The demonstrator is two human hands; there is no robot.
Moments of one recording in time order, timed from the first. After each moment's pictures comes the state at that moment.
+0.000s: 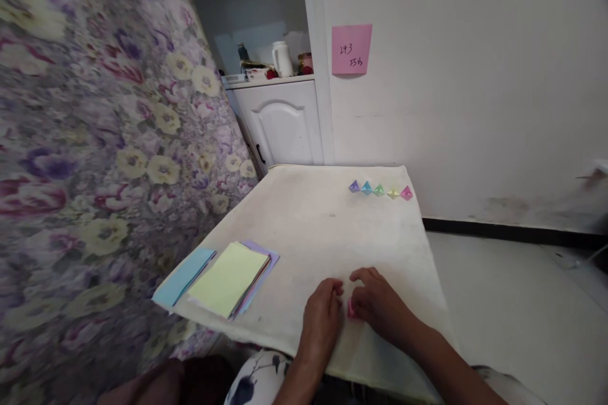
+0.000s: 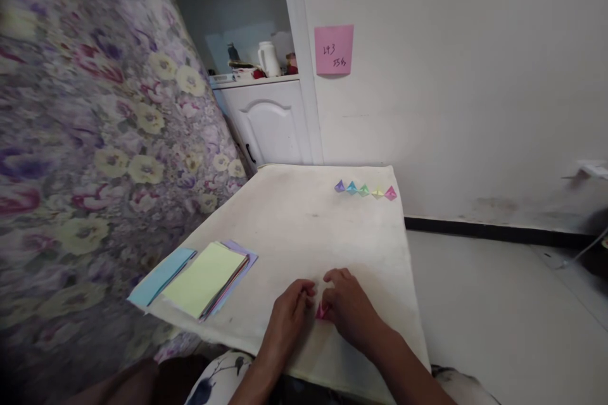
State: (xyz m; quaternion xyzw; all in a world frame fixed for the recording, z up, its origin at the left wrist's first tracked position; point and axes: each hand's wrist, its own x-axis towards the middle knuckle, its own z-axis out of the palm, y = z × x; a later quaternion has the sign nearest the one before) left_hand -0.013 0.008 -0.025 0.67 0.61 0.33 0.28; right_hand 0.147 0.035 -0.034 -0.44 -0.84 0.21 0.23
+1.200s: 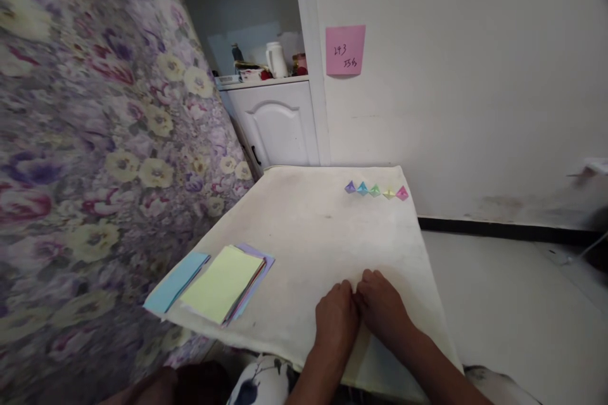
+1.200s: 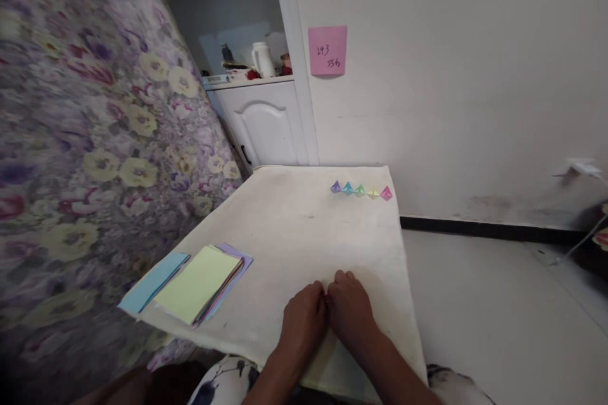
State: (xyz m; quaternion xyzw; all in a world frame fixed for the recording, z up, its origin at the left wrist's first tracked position) left_hand 0.026 0.018 -0.030 0.72 0.68 0.08 0.11; right_hand 0.143 0.035 -0.043 -0.56 -0.80 0.11 0.19
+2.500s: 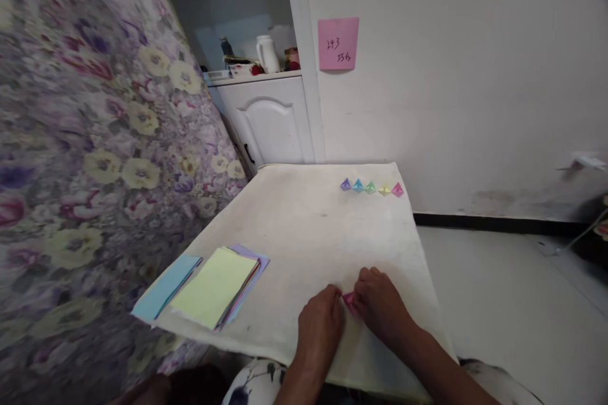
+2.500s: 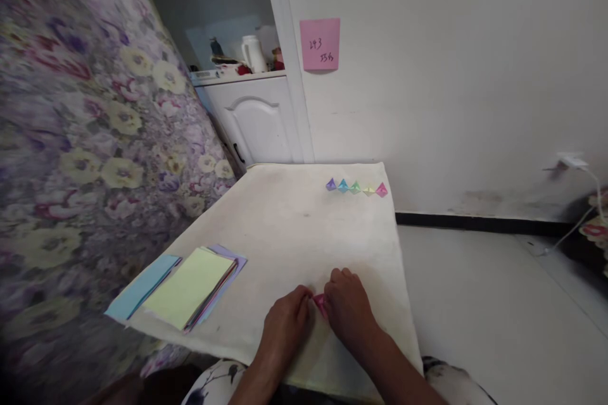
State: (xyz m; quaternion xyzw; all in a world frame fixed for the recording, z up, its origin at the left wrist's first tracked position) left_hand 0.006 0.012 -0.014 0.70 0.68 0.09 0.18; right_hand 0.150 0.036 -0.028 -0.54 -0.81 0.13 0.17
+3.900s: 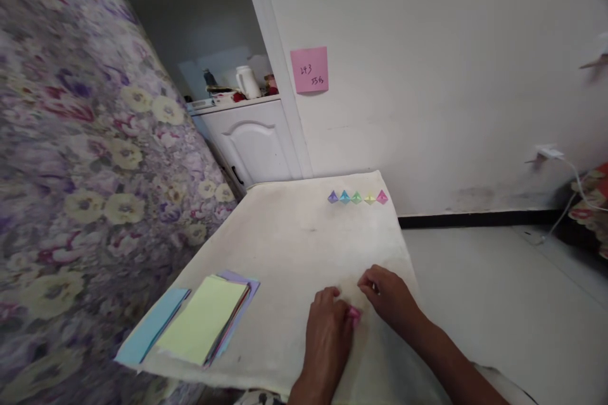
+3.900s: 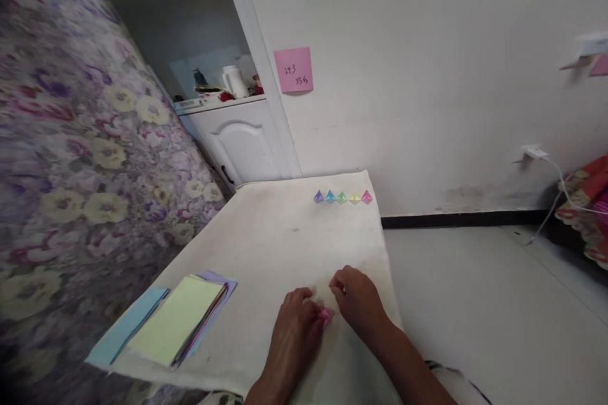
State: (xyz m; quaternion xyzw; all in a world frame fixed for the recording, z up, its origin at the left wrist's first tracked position) left_hand 0.033 0.016 -0.008 0.79 0.58 0.19 0.10; right_hand 0.193 0.049 -0.019 -0.58 -0.72 0.20 0.33
